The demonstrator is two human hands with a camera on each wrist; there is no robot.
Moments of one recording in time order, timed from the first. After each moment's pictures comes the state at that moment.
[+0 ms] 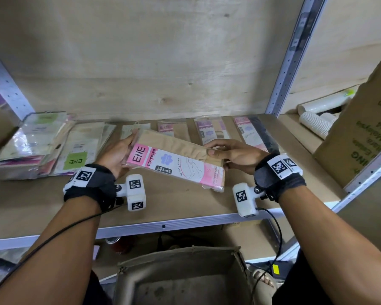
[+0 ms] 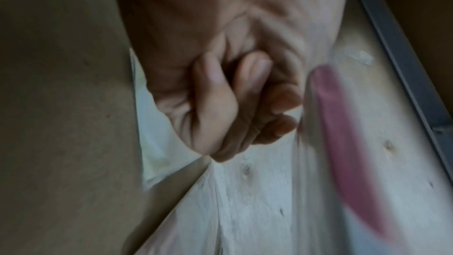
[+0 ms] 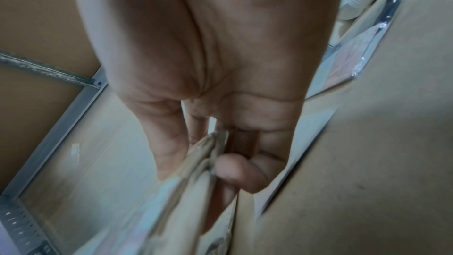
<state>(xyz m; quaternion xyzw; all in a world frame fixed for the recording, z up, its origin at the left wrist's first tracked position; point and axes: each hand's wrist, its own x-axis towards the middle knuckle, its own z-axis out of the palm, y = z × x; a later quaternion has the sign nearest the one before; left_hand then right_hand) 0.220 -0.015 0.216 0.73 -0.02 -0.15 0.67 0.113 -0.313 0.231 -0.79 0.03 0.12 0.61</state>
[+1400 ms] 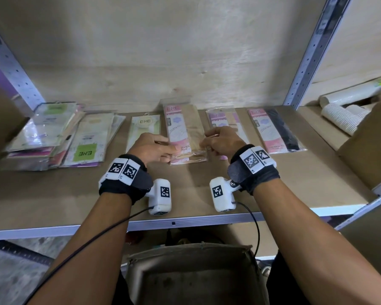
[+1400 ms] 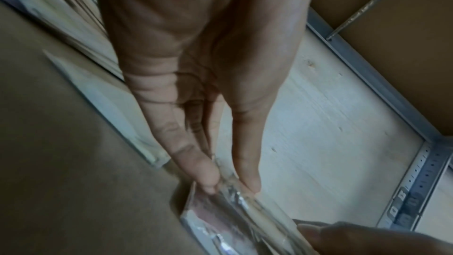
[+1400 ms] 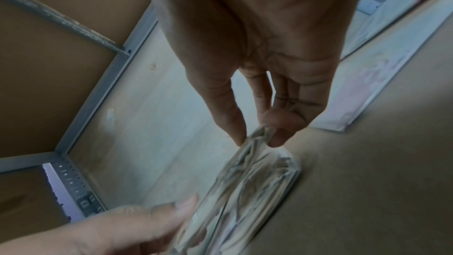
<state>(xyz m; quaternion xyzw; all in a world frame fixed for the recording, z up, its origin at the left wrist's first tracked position) 0.220 -0.051 0.209 0.79 -0.07 -0.19 0.58 0.169 -0.261 0.219 -0.81 0.19 0.02 0.56</state>
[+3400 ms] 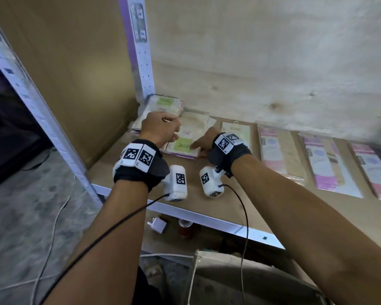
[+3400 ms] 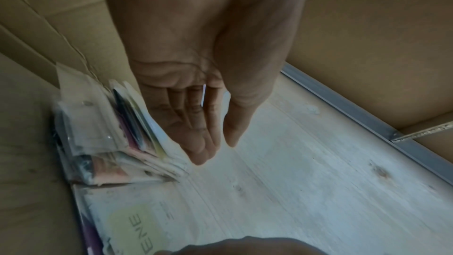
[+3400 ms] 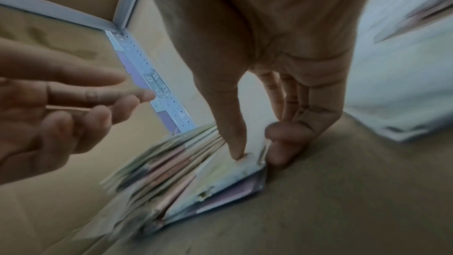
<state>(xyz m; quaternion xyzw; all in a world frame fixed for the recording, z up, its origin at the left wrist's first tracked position) 0.233 0.152 0.258 0.81 0.07 0.06 0.58 0.301 -0.007 0.213 -0.95 0.04 0.15 0.28</state>
